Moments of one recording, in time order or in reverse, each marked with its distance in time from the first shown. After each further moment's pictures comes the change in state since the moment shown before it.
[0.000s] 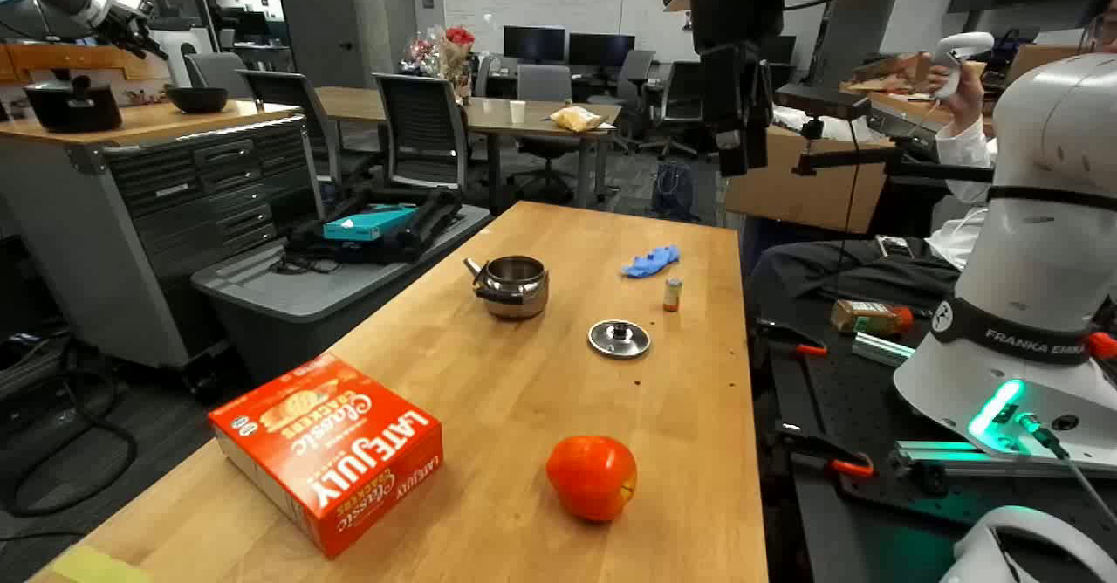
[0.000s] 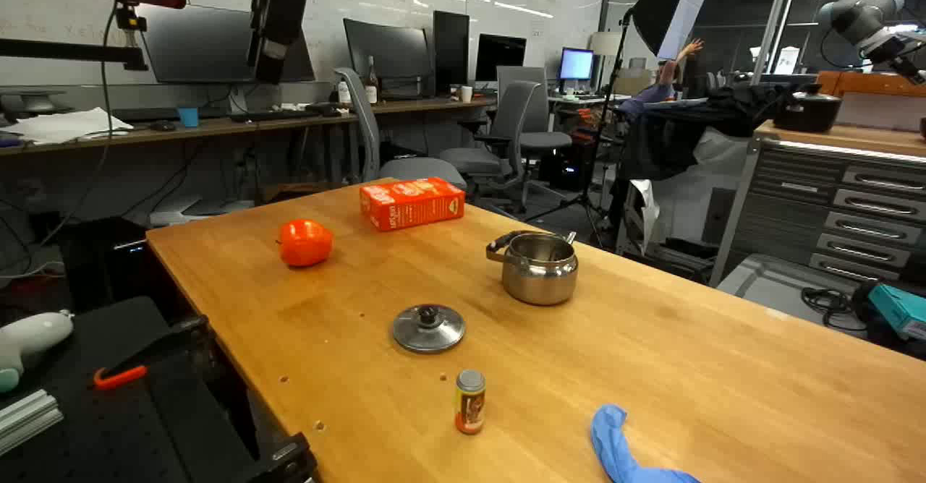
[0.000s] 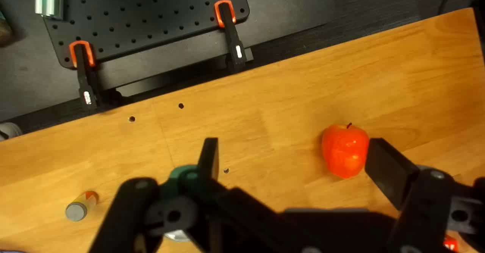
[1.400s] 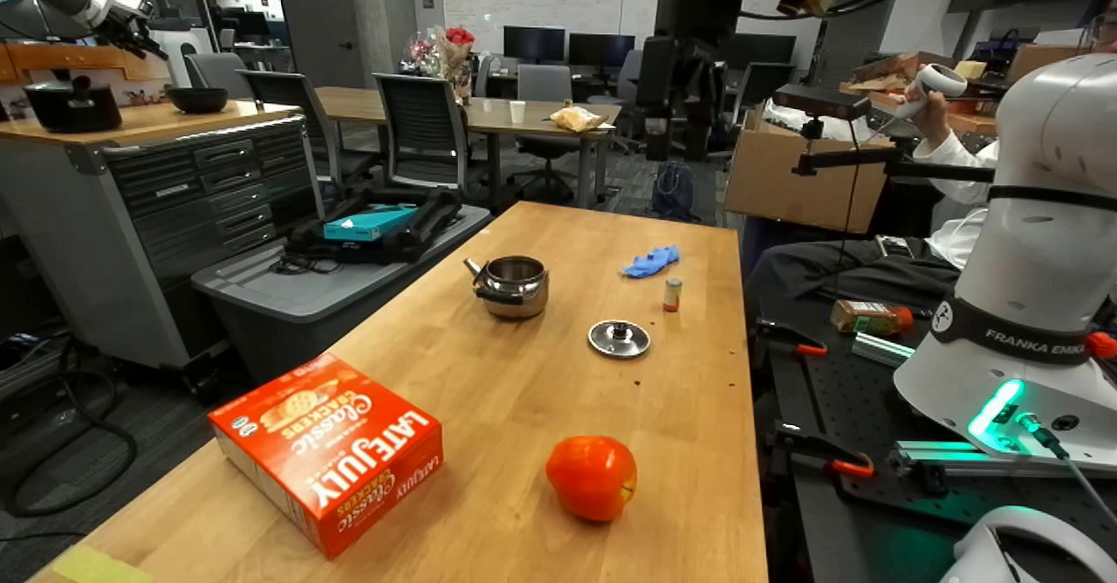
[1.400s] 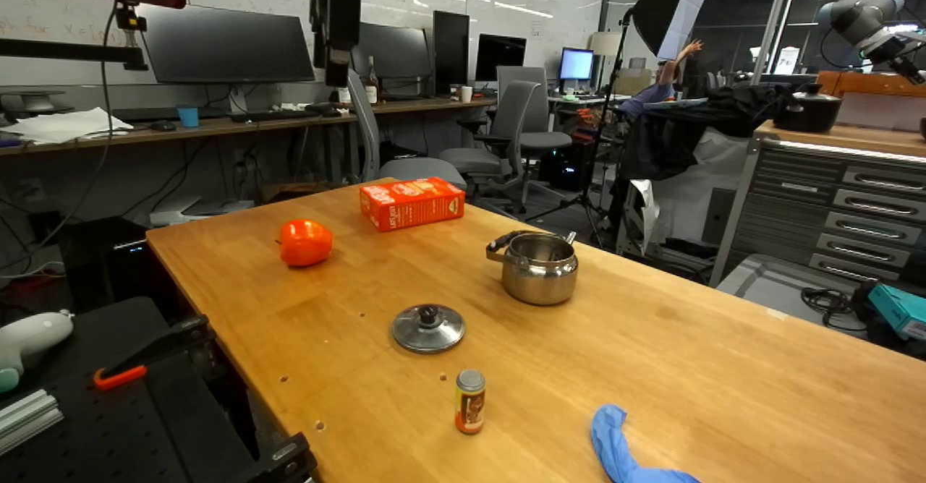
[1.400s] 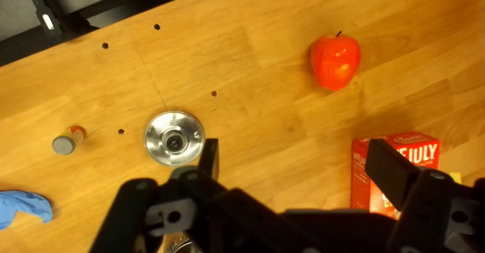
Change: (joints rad) arm -0.033 0.017 -0.002 -0.019 0.000 0.261 0.029
